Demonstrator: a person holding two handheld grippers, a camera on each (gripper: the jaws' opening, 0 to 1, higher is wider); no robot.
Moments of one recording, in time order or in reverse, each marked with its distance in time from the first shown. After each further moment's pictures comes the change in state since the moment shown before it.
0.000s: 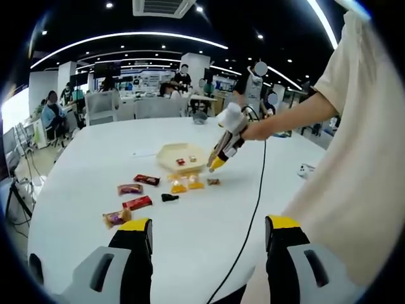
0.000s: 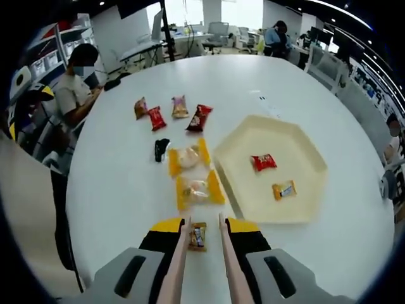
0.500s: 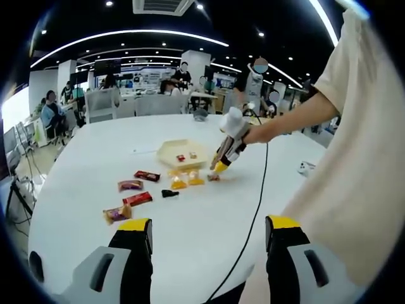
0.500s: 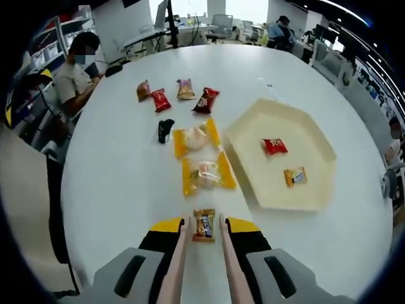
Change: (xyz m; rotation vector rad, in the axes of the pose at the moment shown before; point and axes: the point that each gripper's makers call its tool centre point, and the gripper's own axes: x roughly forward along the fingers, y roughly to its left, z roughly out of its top) left arm -0.002 -0.001 -0.005 -0.001 0.019 0.004; right arm 0.012 0.011 -0.024 -0.026 0.058 -0.011
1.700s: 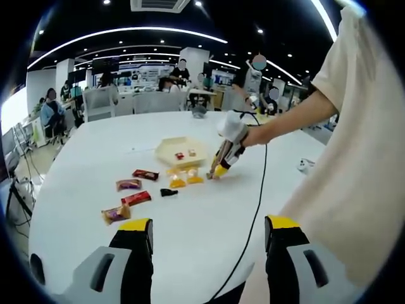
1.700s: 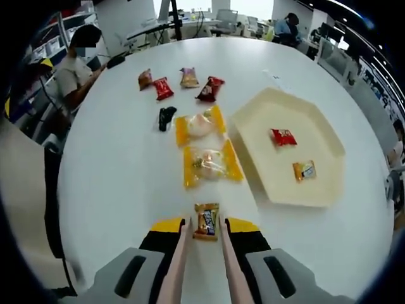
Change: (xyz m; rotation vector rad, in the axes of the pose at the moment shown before) left arm 0.006 -0.001 0.000 0.005 0.022 -0.008; right arm 0.019 -0.006 -0.015 -0.020 0.035 0.018
